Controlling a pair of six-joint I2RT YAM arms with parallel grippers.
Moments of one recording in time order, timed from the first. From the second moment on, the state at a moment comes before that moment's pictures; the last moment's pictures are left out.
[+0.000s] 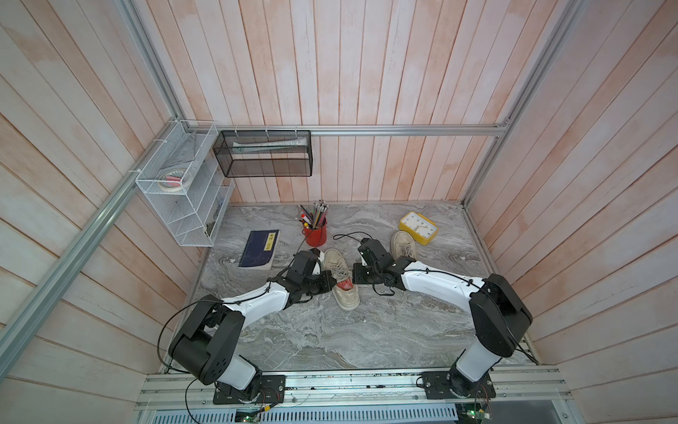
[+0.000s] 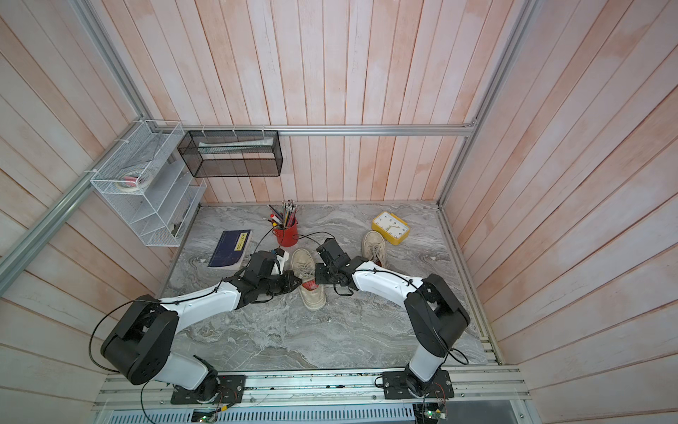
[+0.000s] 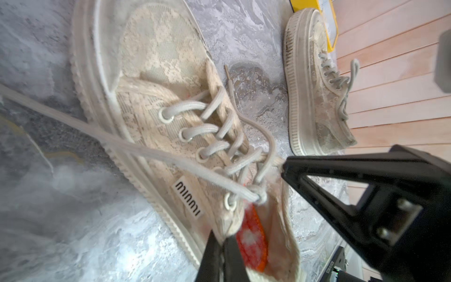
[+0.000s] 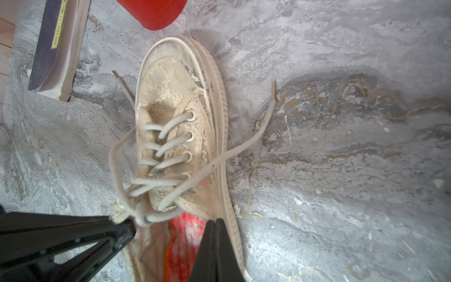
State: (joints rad) left arm -0.54 1.51 0.71 0.05 0.37 -0.70; right arm 0.75 1.69 1.11 -0.36 0.00 0.65
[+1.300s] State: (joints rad) left arm -0.55 1.55 0.67 0.21 0.41 -0.75; right arm 0.83 1.69 0.96 0.08 -0.05 1.82
